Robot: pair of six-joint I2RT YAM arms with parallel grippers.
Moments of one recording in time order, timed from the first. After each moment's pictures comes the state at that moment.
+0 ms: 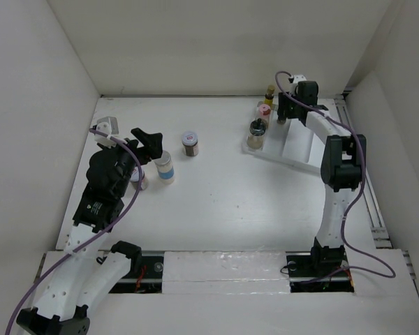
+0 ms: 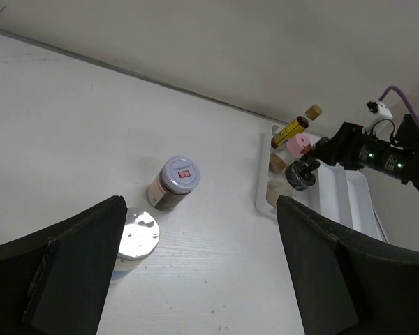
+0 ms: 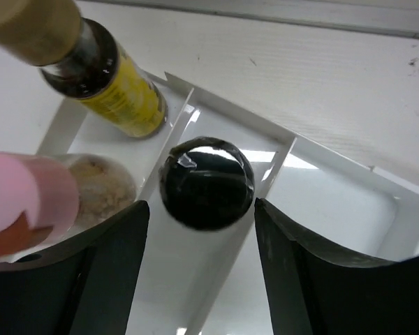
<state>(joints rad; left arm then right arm) -0.33 0.69 0.86 -0.23 -0.15 -0.51 0.04 2.19 1.77 -0.18 -0.09 -0.03</state>
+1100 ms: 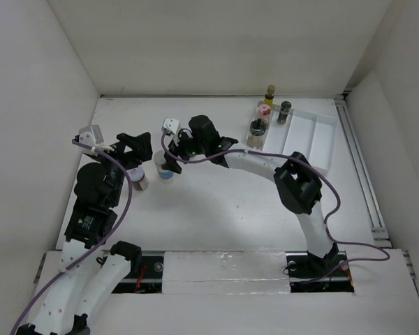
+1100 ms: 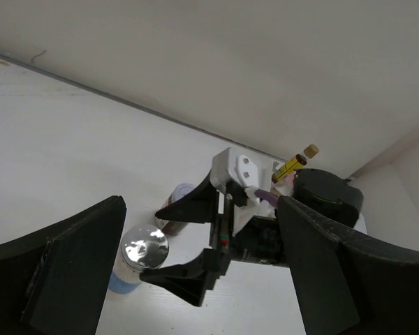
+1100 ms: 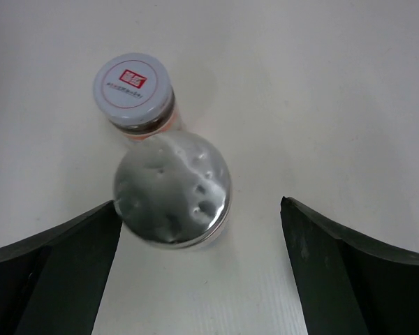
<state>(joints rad) -0.33 0.59 0.86 -0.24 -0.25 -0.51 0.83 2.13 1.68 0.05 -0.53 -0.20</state>
